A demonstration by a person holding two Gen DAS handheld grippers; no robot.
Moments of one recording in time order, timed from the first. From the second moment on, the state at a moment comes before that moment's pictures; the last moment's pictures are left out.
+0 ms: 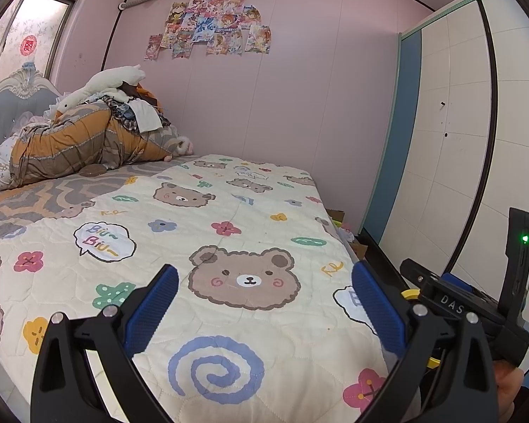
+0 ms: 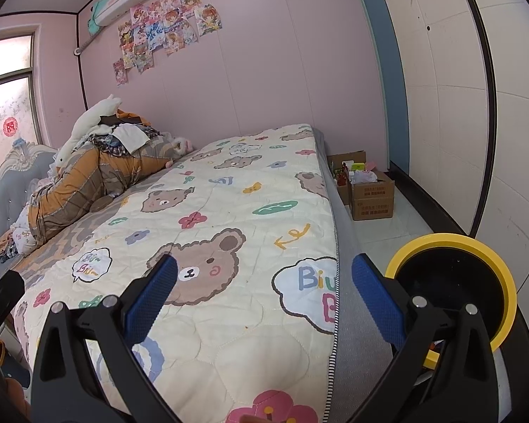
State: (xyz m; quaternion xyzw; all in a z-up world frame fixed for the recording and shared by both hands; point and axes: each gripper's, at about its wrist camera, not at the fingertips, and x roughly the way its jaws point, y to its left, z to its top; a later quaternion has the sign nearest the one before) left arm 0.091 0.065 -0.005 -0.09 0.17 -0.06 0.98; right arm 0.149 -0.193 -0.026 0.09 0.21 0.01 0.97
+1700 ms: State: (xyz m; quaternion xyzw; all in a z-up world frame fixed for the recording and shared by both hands) left arm 0.094 0.063 -0.014 -0.09 0.18 -0.06 0.98; right arm 0.153 -0.193 -0.037 0.11 0.23 0.00 0.97
